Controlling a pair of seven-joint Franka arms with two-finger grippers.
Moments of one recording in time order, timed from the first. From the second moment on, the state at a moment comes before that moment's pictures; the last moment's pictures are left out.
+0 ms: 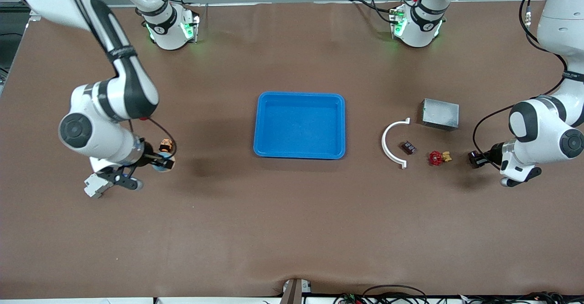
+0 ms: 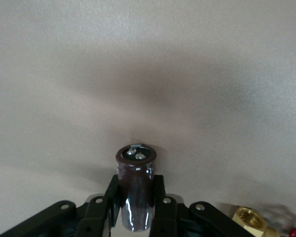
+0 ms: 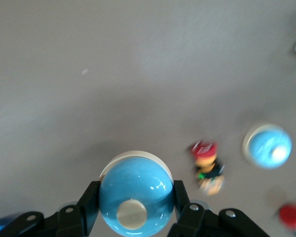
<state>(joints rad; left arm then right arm) 0.36 0.58 -0.13 -1.88 0.06 2.29 -0.18 0.05 0.35 0.19 -1.81 -0.02 2.08 0.62</state>
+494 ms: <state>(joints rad) 0.36 0.49 -0.14 -1.87 0.06 2.11 -0.18 0.32 0.26 0.19 -1.86 -0.02 2.05 1.06</state>
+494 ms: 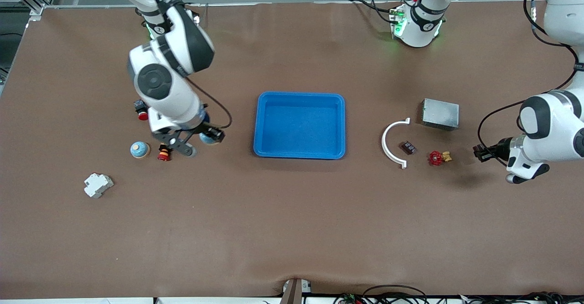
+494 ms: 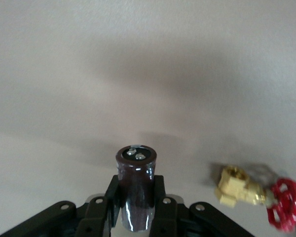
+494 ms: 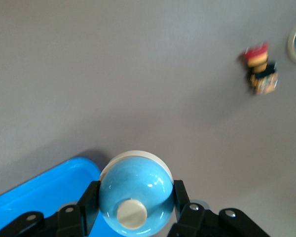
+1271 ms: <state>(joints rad) 0.36 0.33 -0.21 -1.87 -0.16 1.83 -0.18 0.60 0.28 0.19 -2.05 -0.02 2.40 1.52</state>
